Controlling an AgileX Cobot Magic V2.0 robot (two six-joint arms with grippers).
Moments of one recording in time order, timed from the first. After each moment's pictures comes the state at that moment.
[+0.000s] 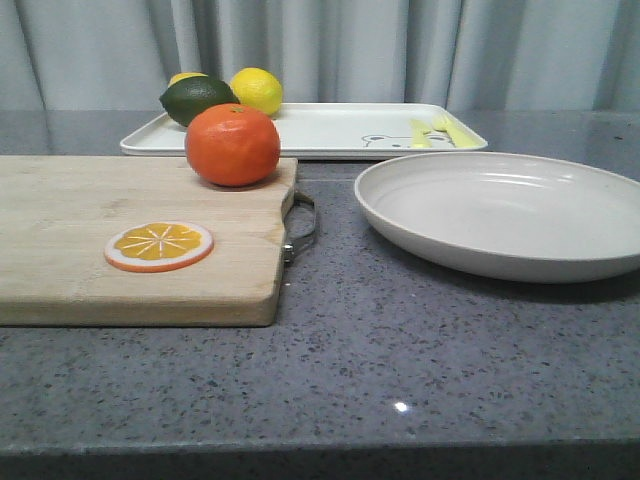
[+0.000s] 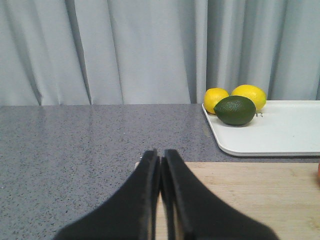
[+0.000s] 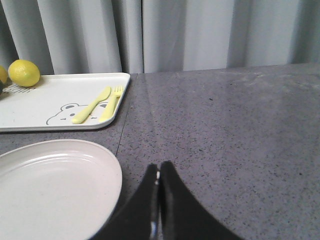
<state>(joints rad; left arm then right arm) 0.00 0.31 -0.27 -0.12 0.04 0.04 0.03 0.32 -0.21 -0.11 0.04 0.24</state>
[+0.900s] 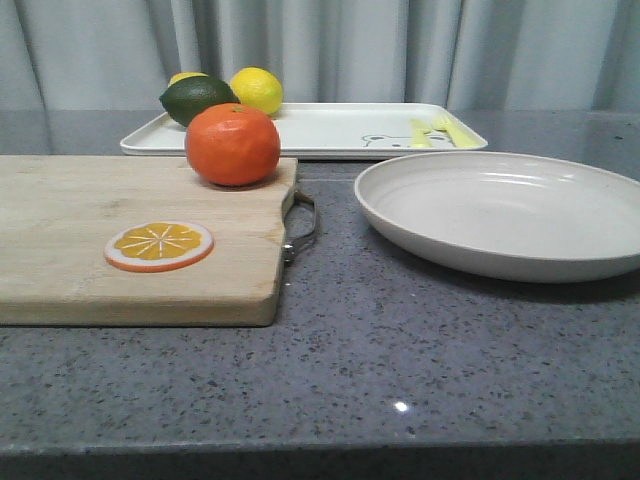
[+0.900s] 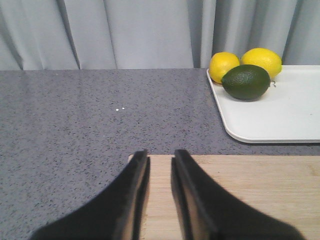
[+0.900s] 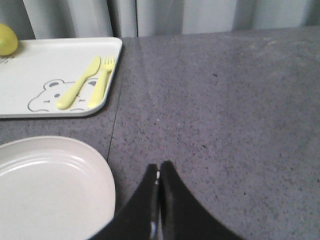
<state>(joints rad) -0.02 0.77 -0.51 -0.12 0.03 0.04 0.03 0.70 -0.41 -0.11 0.03 0.24</state>
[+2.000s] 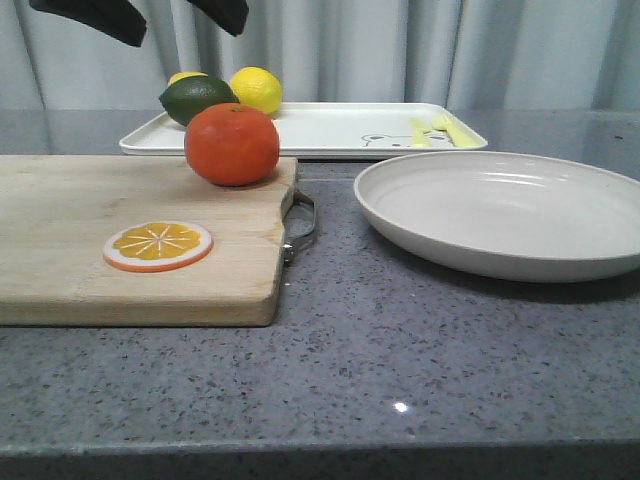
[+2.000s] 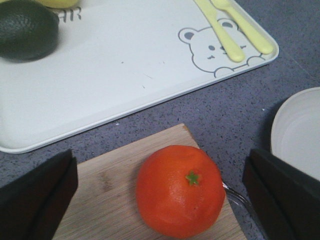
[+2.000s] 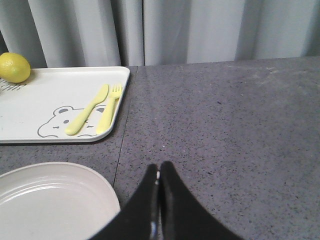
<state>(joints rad) -0.47 1.49 -1.22 -0.22 0.47 0.04 0.03 0.70 -0.41 -0.11 -0.03 0.24</state>
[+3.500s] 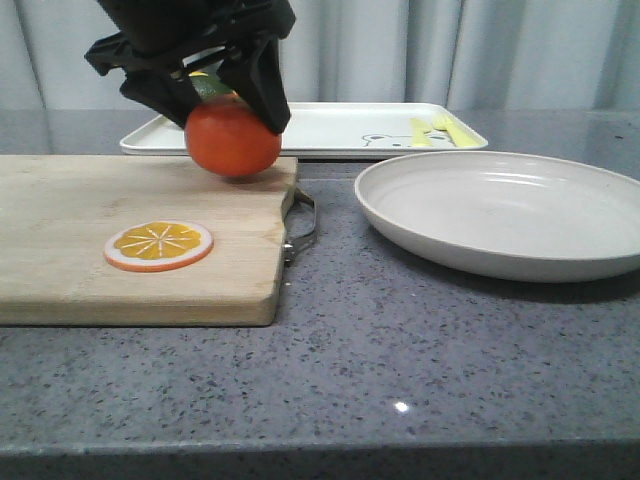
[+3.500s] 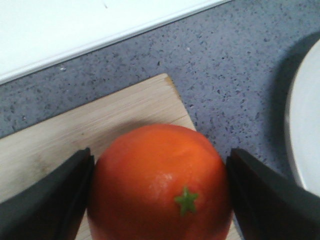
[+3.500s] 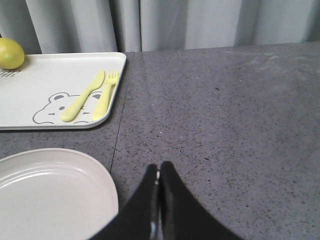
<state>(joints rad) -0.49 1.74 -1.44 -0.29 0.73 0.04 0.03 0.70 -0.41 -0.11 0.02 0.24</state>
